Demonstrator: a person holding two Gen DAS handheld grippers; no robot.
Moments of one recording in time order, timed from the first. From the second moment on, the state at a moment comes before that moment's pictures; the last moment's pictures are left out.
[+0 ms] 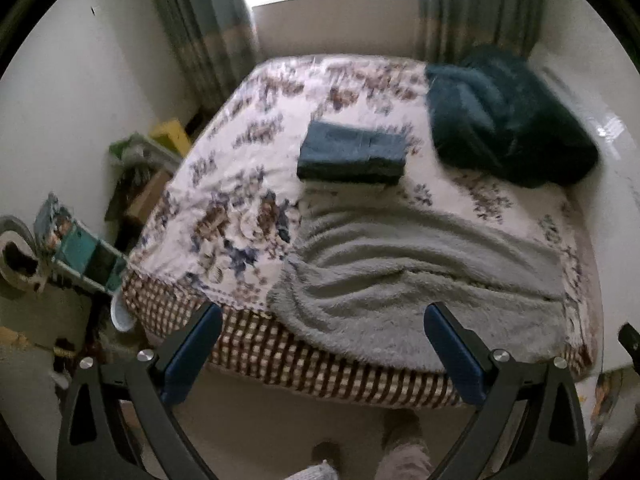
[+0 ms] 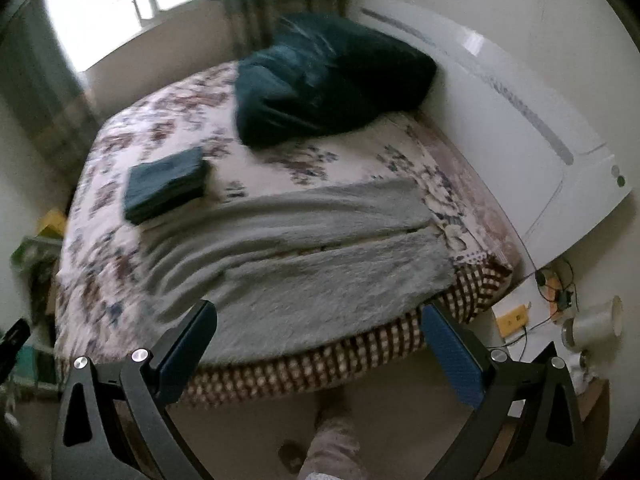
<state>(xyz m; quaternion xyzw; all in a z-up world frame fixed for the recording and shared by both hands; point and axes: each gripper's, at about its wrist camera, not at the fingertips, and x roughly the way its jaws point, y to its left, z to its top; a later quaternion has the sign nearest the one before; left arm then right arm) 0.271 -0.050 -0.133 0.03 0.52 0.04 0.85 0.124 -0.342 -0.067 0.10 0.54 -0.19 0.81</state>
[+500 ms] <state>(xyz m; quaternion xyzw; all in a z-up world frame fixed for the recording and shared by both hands) 0.540 -0.068 -0.409 -0.21 0.68 0.20 0.68 0.417 -0.548 -0.386 0.21 0.64 -0.24 0.70</state>
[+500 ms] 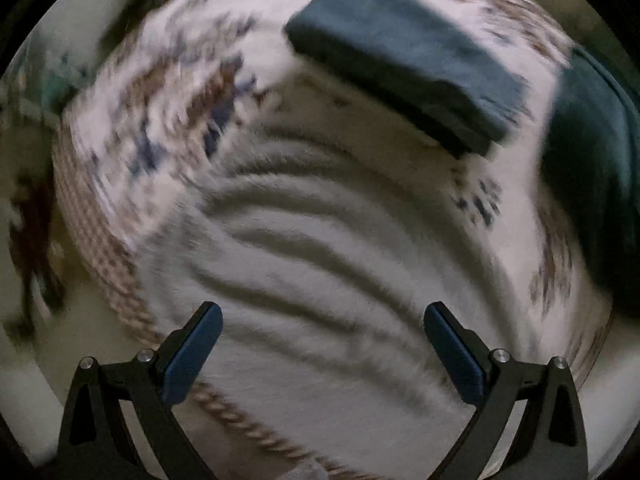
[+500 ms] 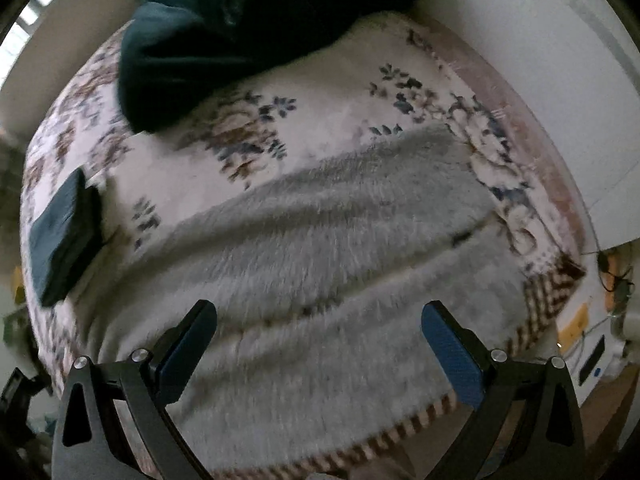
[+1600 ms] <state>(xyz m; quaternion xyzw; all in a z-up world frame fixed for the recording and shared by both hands) 0.603 -0.016 -0.466 -0.45 0.53 0.23 0.68 0.506 -0.634 -0.603 0.29 0.65 -0.34 0.61</state>
